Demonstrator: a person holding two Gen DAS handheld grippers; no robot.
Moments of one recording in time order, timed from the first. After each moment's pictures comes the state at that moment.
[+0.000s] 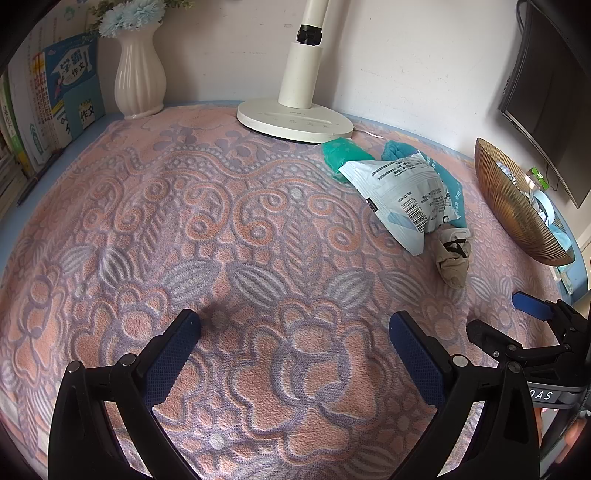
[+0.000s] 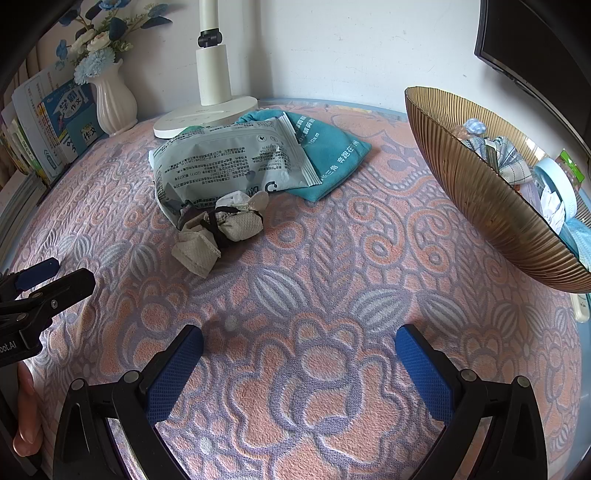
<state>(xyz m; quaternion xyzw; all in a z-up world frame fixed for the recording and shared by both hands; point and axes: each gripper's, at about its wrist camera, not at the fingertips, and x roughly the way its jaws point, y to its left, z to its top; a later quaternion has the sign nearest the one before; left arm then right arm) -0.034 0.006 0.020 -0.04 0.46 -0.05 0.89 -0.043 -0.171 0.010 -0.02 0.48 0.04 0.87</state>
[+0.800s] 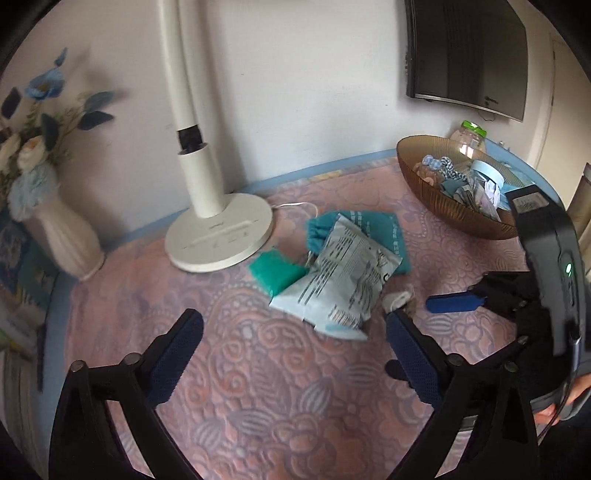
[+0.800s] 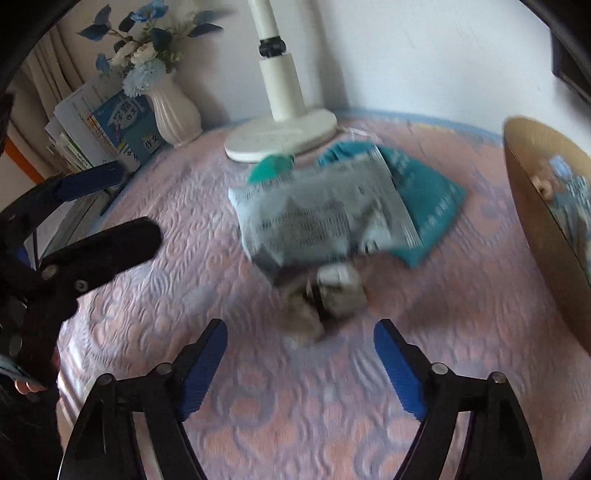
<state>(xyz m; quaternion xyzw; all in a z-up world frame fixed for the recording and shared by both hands) 0.016 -0.052 0.099 0.14 0.39 -0.18 0.89 0.004 -0.145 0.036 0.02 0.48 0.18 0.86</state>
